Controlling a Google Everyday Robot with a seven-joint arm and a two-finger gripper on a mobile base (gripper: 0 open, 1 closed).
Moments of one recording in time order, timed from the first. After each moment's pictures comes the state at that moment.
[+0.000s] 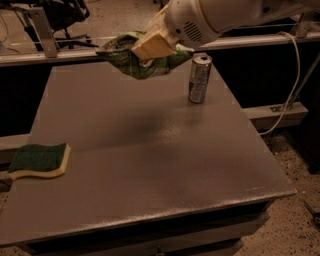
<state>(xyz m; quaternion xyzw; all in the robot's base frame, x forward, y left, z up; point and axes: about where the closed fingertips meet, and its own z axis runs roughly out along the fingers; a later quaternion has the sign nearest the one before) 0.552 0.011 1.047 -0.55 0.67 0.14 0.47</state>
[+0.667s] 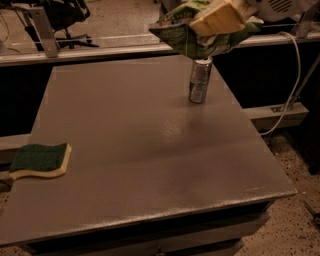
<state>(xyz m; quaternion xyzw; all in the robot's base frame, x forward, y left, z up) 0.515 -0.089 1.104 -0.53 0.69 0.04 0.49</state>
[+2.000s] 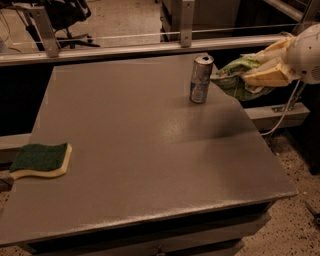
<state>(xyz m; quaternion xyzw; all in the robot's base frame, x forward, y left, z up) 0.543 -0.220 0.992 -0.52 0.71 0.04 0.48</state>
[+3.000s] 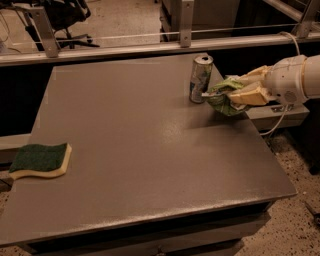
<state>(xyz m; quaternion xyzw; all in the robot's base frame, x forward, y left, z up) 0.579 -0.217 0.915 -0.51 0.70 0.09 0.48</state>
